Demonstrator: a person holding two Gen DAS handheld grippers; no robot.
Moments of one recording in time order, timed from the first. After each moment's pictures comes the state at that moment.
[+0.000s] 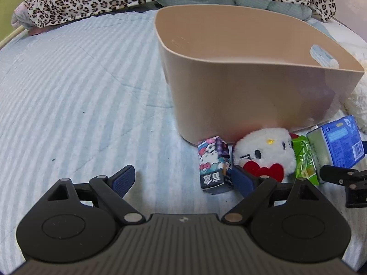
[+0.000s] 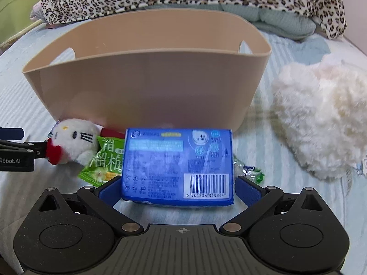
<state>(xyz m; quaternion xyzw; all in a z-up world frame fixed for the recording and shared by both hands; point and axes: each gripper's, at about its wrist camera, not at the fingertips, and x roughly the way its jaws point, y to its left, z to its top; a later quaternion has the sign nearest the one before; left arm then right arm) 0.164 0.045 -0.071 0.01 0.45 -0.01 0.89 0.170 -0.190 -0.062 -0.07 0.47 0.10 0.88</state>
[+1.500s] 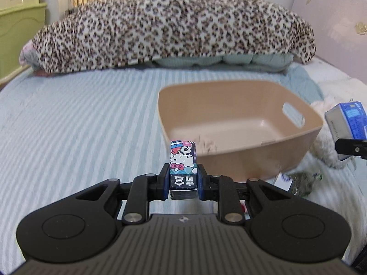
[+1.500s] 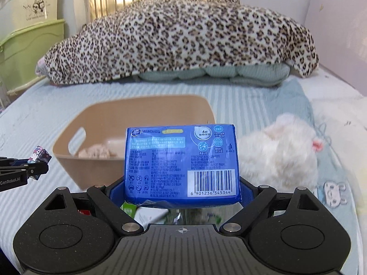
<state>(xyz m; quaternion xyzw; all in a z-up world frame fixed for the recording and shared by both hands) 0.128 0.046 0.021 0.00 0.34 -0.03 0.94 0.144 -0.232 0.043 -0.02 0.34 0.10 0.93</state>
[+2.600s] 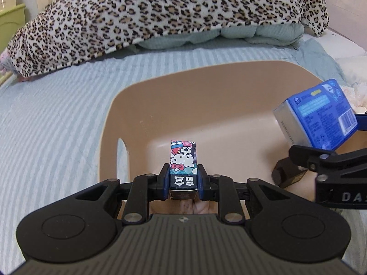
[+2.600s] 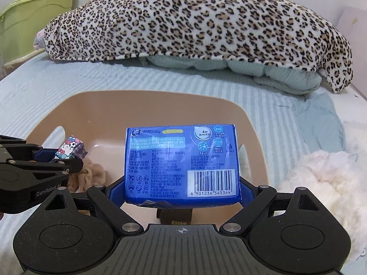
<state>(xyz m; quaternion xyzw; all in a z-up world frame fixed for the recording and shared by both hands) 0.247 -0.007 -0.025 0.05 0.40 -0.02 0.91 0.254 -0.173 -0.005 -0.08 0.37 0.12 0.92</state>
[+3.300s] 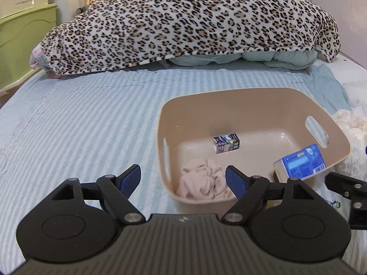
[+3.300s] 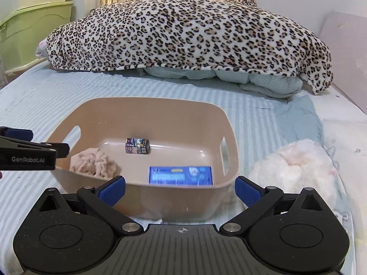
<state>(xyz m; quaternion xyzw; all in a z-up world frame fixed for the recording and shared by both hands) 0.183 0.017 0.027 0.02 0.36 0.03 0.93 0.182 -0.194 0.037 -0.07 0.36 0.10 0.93</state>
